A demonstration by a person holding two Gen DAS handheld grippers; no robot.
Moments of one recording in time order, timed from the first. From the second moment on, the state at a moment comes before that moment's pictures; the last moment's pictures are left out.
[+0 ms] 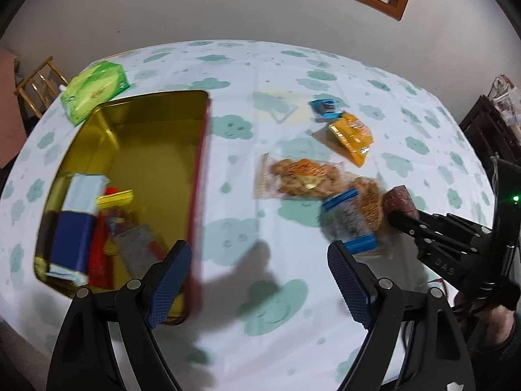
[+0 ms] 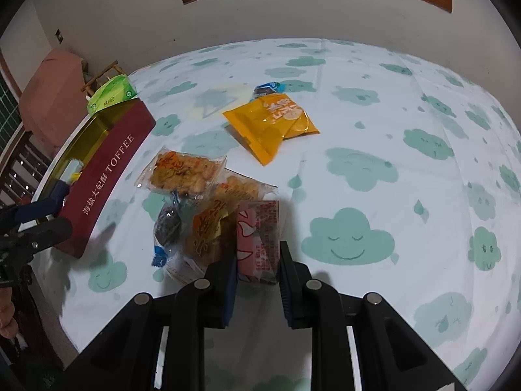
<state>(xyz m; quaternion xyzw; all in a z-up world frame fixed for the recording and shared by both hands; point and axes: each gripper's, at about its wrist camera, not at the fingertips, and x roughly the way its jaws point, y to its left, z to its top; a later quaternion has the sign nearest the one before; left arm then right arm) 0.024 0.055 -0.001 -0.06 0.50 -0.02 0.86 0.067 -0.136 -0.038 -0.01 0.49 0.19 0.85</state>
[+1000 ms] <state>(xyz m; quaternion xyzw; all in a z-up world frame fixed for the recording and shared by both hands) 0.071 -0.014 -0.045 -0.09 0.54 -0.11 0.83 0.104 -0.220 -0.053 0.00 0.43 0.06 0.90</state>
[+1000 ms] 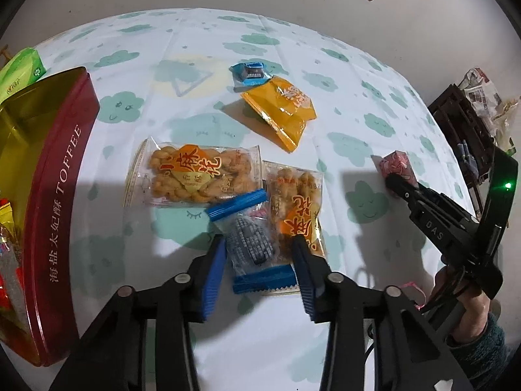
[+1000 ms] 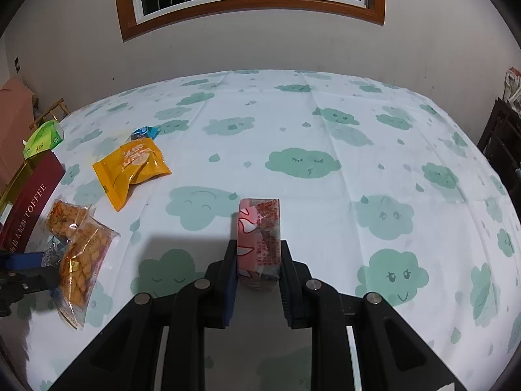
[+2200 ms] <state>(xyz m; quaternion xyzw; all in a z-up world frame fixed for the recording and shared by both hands) 0.047 0.005 -0.022 0.04 0.52 -0.07 0.85 0.105 -0.218 -0.053 0.00 0.44 0.06 0.90</state>
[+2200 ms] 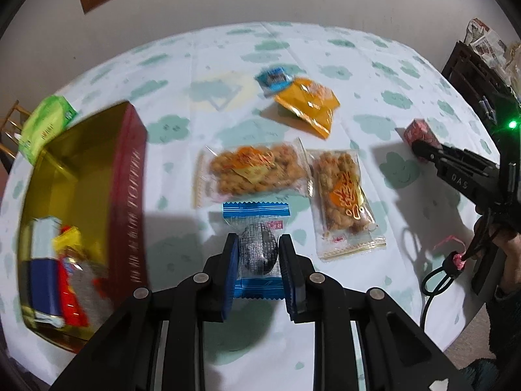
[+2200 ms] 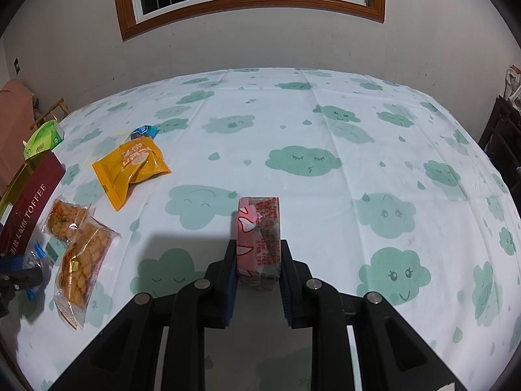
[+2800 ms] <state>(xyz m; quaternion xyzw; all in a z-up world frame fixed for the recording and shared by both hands) 0.030 0.142 0.015 -0.01 0.50 0.06 0.87 0.105 -0.216 -0.053 0.00 0.44 0.06 0.90</state>
